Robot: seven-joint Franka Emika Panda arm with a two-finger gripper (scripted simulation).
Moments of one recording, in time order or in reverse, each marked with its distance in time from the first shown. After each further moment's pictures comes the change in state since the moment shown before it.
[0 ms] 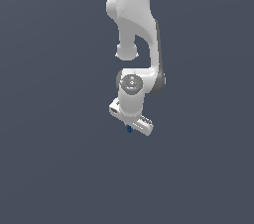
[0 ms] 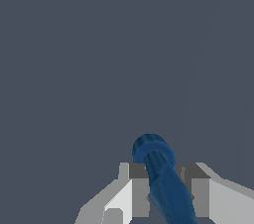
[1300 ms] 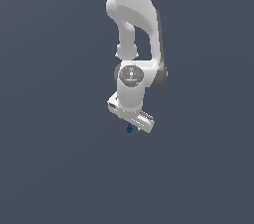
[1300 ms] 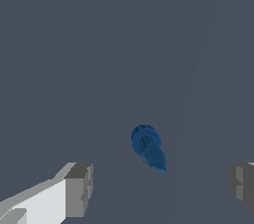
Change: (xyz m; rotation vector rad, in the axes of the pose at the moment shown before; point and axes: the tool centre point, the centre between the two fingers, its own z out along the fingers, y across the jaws) arm 0.003 0.001 -0.035 0.002 0.002 -0.004
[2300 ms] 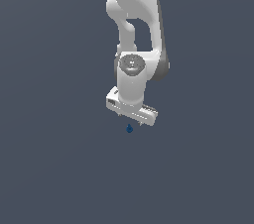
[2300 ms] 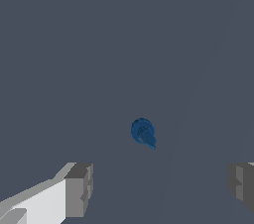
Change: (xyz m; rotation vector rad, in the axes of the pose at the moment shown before) arm -0.003 0.000 -0.034 0.005 0.008 -0.137
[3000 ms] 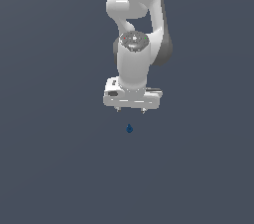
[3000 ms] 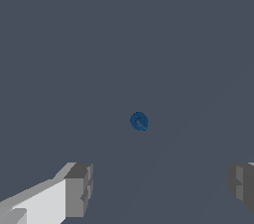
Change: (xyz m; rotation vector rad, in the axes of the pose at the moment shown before) arm -0.008 0.001 -0.055 -0.001 0.034 -0.356
